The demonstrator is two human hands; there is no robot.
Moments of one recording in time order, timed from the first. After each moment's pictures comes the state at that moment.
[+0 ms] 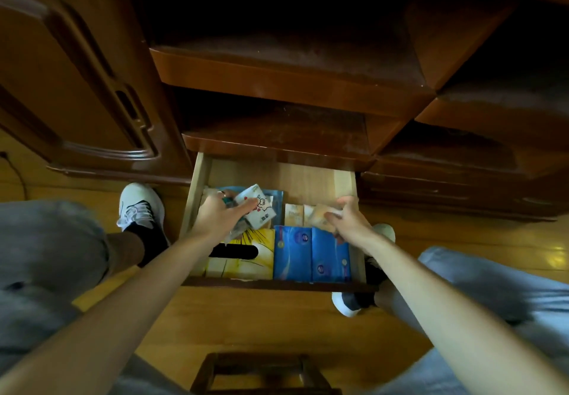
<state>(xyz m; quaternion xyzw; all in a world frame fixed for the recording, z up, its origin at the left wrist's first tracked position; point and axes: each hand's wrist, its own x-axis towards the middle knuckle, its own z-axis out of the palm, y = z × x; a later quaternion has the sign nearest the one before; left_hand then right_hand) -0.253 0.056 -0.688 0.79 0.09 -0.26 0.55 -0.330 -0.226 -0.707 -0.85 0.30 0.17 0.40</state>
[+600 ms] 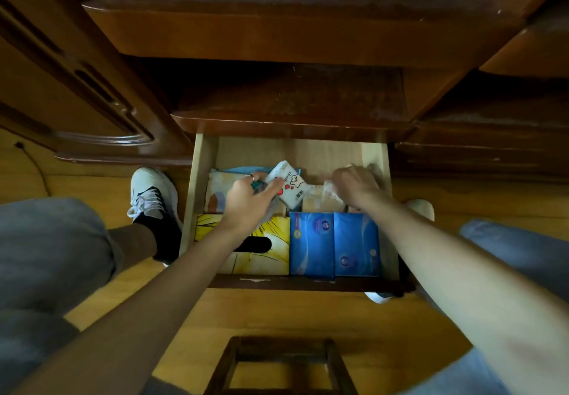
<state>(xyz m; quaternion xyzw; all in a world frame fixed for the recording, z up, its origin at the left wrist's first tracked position) -0.242 0.002 -0.716 0.81 0.08 -0.24 0.53 -0.245 -0.237 -0.780 -0.96 0.04 0.27 0.01</state>
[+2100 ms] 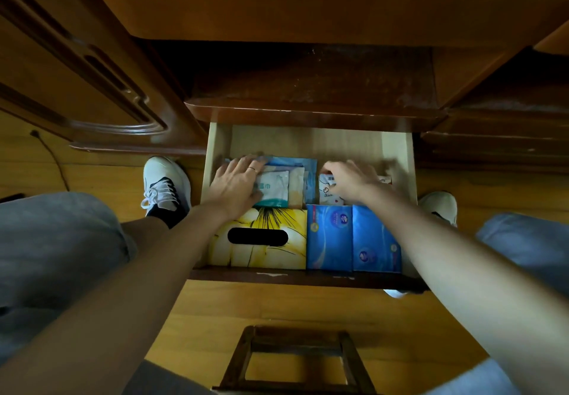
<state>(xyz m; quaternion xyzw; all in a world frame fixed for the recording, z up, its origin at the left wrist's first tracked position) -0.190 0.068 -0.775 0.93 -0.26 -0.24 0.10 -0.236 -0.200 -0.787 -0.96 0.04 0.28 0.08</state>
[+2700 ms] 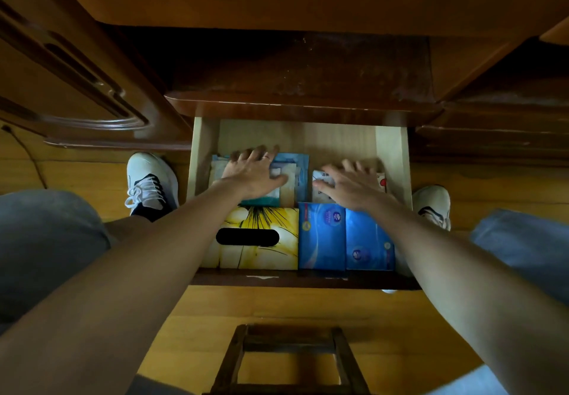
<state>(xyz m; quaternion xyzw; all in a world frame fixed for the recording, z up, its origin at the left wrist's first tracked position) -0.162 0.012 -0.810 0.91 -0.25 -0.32 0.02 -0.257 -0.223 -0.827 -0.94 0.07 0.34 0.08</state>
